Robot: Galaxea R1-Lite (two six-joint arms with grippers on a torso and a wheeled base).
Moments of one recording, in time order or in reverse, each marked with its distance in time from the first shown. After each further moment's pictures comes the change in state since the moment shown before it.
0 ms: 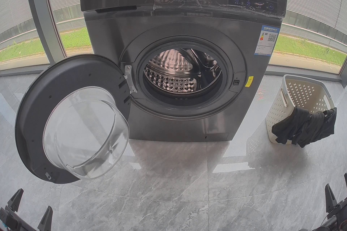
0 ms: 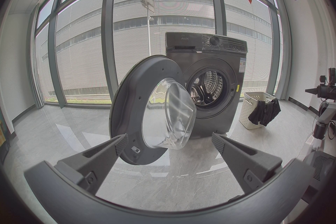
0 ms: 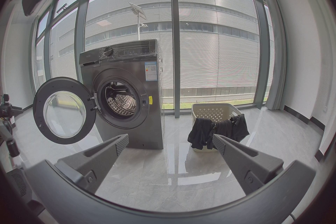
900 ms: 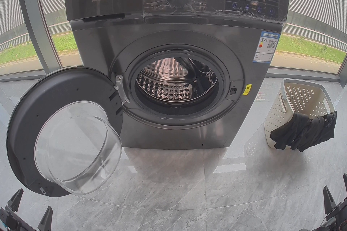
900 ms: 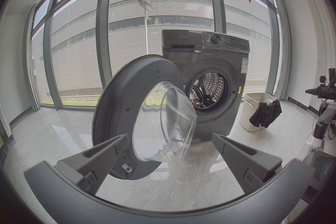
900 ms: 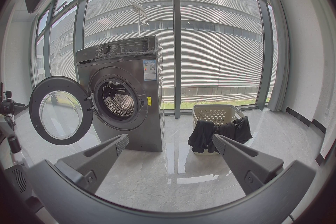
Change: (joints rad) left arm 0.000 0.000 0.000 0.000 0.001 0.000; right arm 0.002 -0.003 0.000 0.011 0.027 -0.017
